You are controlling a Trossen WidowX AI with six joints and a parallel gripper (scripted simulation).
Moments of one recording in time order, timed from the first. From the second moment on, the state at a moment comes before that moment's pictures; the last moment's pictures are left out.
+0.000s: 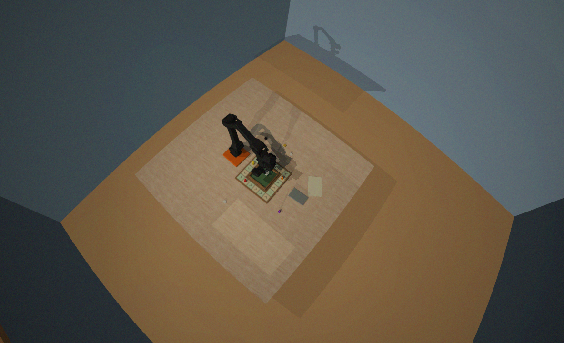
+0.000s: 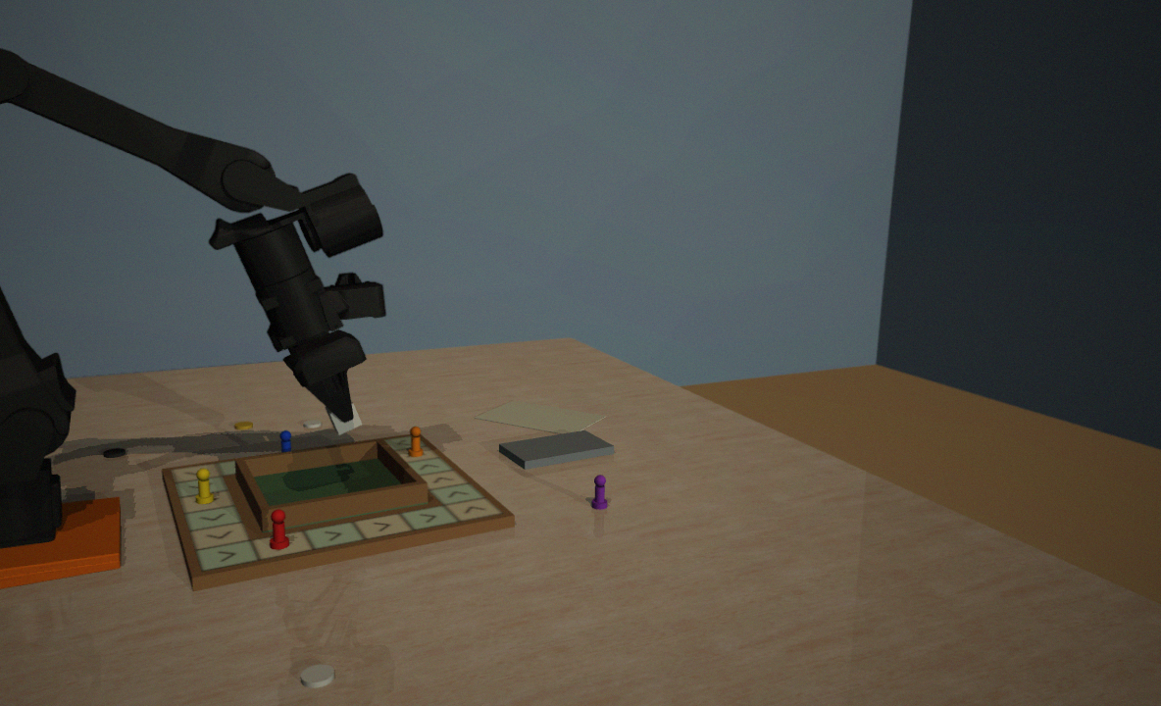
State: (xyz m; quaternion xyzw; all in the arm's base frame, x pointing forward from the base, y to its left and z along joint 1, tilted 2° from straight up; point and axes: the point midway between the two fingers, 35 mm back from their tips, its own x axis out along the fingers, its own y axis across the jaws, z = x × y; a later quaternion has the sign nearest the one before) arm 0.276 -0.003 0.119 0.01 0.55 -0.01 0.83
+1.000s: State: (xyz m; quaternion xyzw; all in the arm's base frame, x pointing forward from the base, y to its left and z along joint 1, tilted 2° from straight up) arm 0.245 -0.005 0.145 0.00 0.33 -0.01 0.94
